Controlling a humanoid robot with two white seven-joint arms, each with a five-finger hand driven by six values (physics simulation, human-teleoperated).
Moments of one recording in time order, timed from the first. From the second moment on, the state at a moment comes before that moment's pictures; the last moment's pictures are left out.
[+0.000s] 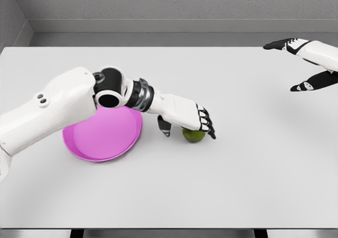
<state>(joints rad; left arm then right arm) -1.08 0.35 -1.27 -1.30 -0.36 -0.61 -0.57 -0.50 -0.90 0.30 -1.39 -0.03 -0.61 0.61</state>
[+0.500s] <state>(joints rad) -1.08 0.33 -1.28 -1.29 -0.37 -0.61 -0.57 -0.50 -0.91 0.29 -1.41 -0.03 -0.61 0.61</state>
